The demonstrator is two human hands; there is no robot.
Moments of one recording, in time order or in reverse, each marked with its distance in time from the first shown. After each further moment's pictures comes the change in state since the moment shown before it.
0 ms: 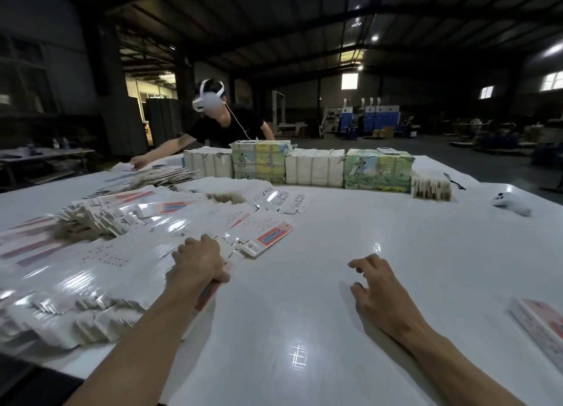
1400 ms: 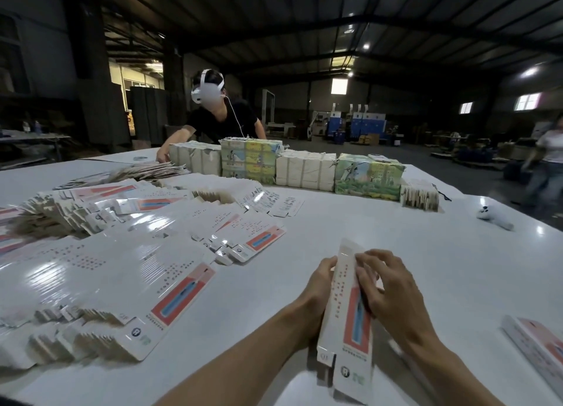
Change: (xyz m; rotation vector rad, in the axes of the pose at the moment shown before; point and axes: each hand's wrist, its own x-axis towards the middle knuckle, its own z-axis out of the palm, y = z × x) left_hand -0.084 0.166 0.068 -1.476 -0.818 0.502; right_hand 0.010 -0.002 -0.014 0.065 0.244 -0.019
